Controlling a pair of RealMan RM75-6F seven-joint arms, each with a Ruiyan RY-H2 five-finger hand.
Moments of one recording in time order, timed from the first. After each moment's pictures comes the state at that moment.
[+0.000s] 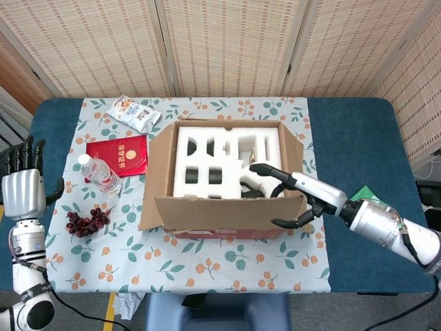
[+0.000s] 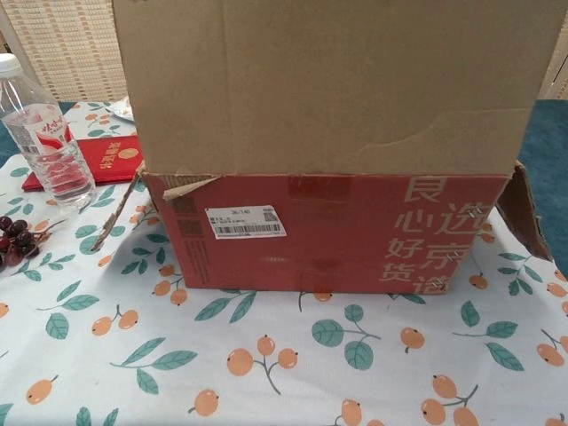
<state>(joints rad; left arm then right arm) -0.42 -1.25 -0.33 -1.73 1.04 1.50 0.49 0.97 -0.55 -0.07 -1.88 -1.90 0.98 1.62</state>
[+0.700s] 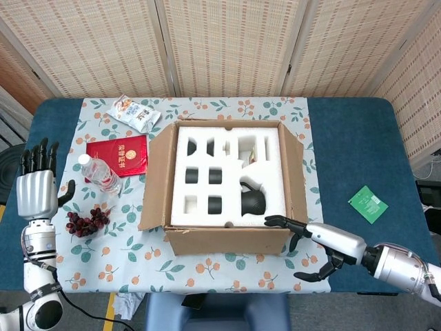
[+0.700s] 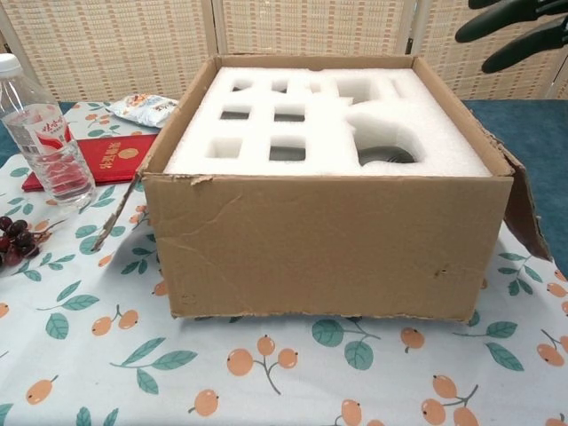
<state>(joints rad) -0.43 -1.27 -0.31 -1.77 1.03 1.49 0.54 0.81 -0.50 -0.18 -1.95 -2.12 1.08 1.41</state>
